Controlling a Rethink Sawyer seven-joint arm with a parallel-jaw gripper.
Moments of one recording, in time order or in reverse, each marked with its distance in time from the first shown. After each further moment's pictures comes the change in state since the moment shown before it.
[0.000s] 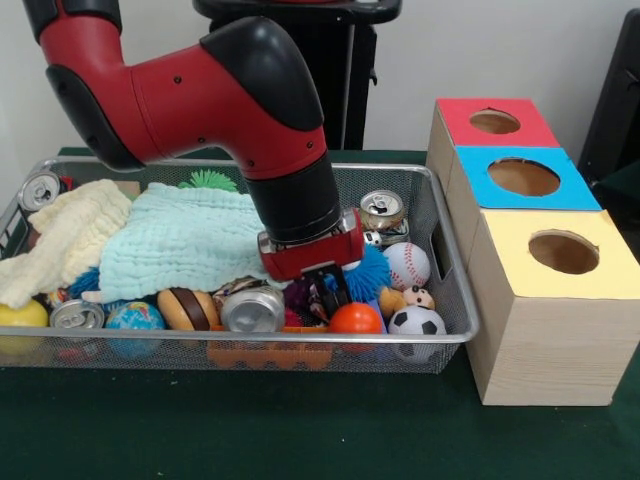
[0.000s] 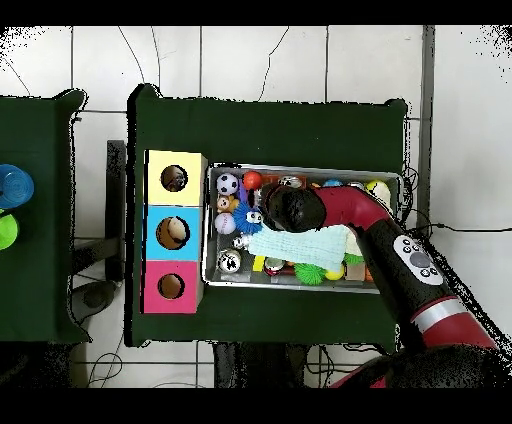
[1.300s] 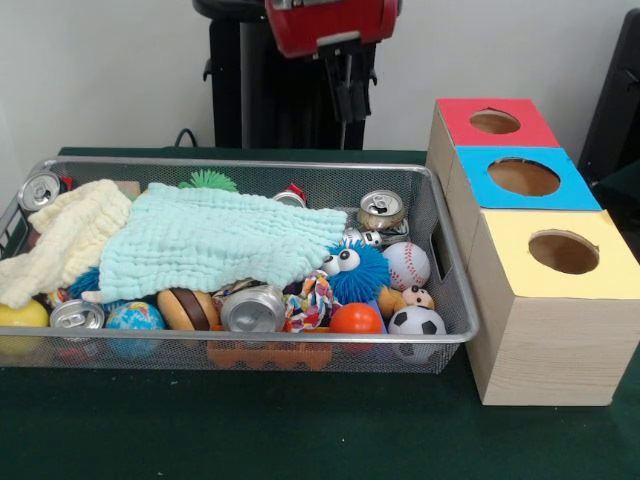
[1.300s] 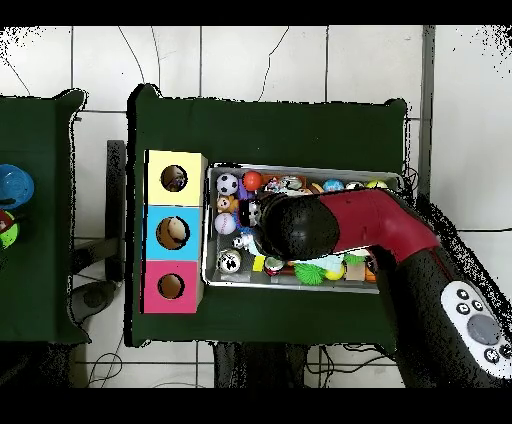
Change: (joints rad) arm -0.007 -0.571 0.071 0.290 0.279 0.187 0.000
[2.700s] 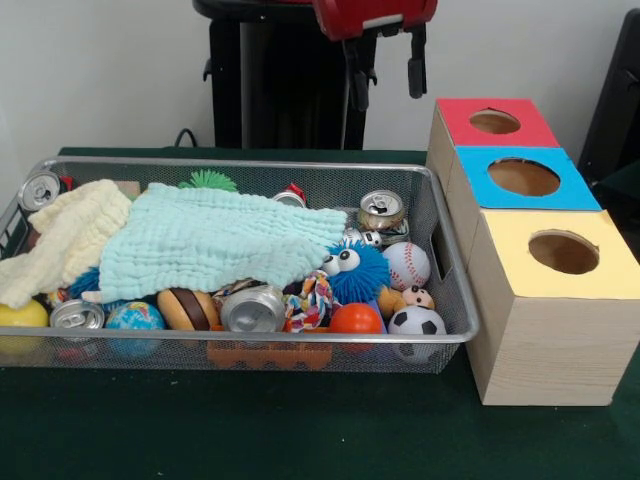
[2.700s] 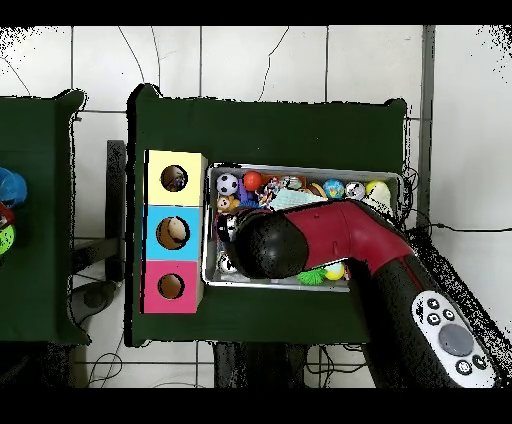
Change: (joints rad) arm 0.049 -0.050 -0.008 0.076 0.001 -0.047 0.000
